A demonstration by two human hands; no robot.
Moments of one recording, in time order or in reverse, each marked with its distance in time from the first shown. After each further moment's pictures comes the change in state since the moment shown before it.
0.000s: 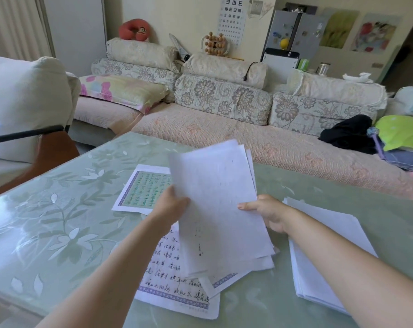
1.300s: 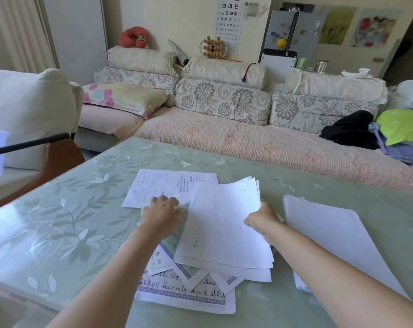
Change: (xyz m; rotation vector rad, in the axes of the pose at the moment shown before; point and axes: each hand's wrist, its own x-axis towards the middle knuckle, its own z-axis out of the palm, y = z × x) left_hand -0.003 -0.028 -0.022 1.068 0.052 0.191; right_hand -0.019 0.021 0.028 -0.239 0.356 0.101
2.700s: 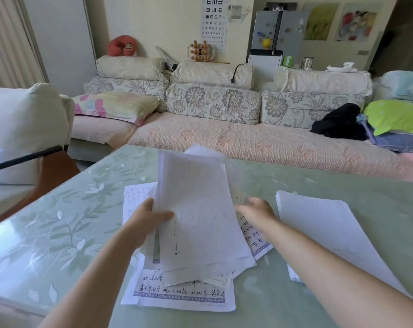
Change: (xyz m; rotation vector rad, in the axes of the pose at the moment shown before) left_hand -0.016 -0.011 -0.031 -0.965 -0.116 -0.213; right_hand -0.016 -0.002 -0.008 0.191 -0.016 -0.141
